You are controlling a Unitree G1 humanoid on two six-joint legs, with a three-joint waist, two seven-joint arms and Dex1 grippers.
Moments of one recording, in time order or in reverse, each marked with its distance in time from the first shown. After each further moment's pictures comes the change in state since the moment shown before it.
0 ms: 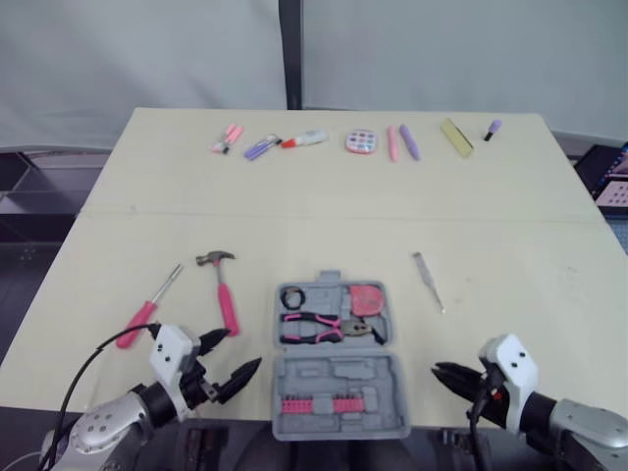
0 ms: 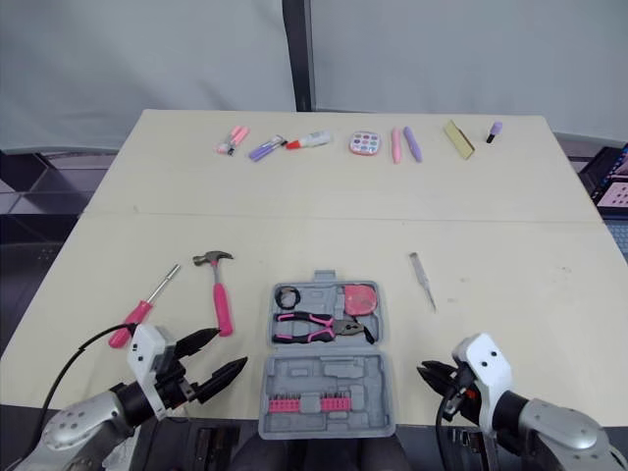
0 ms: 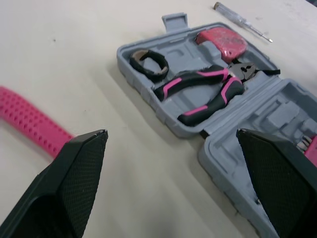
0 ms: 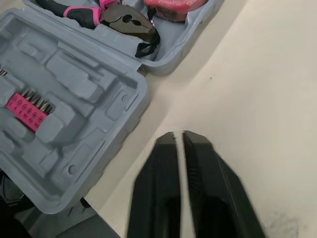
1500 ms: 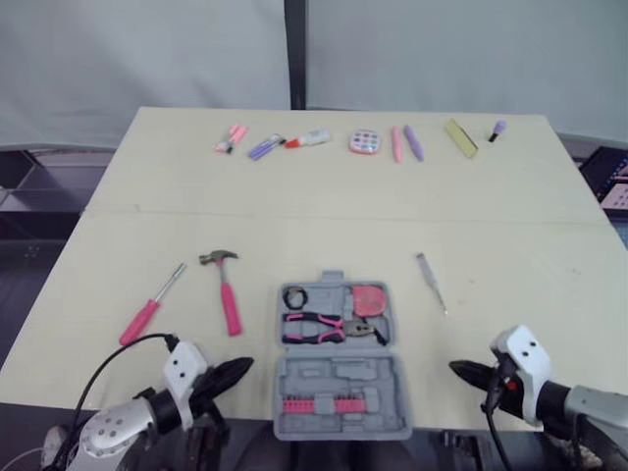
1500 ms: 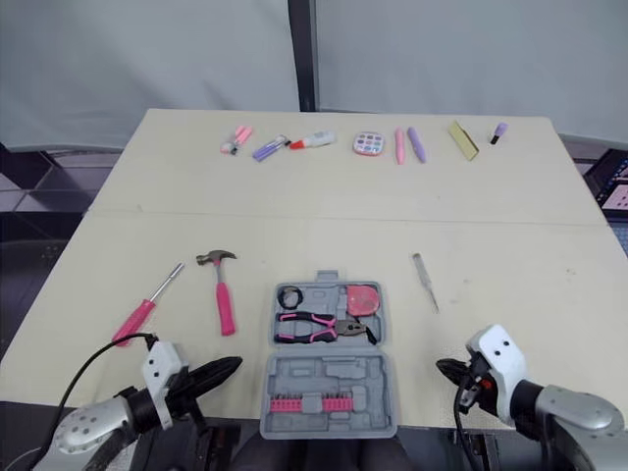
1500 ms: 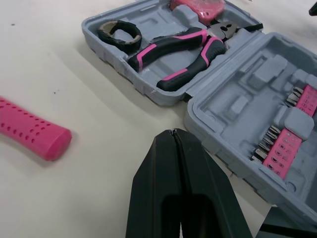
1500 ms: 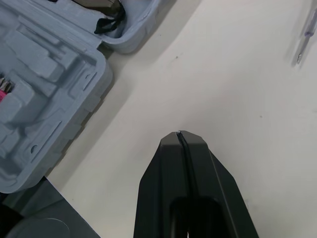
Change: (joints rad) left arm -0.034 0.024 -0.103 0.124 0.155 -0.175 -0.080; right arm -0.068 -0.162 0.031 0.135 0.037 0.004 -0.008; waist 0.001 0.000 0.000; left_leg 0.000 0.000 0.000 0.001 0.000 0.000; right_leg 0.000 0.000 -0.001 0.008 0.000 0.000
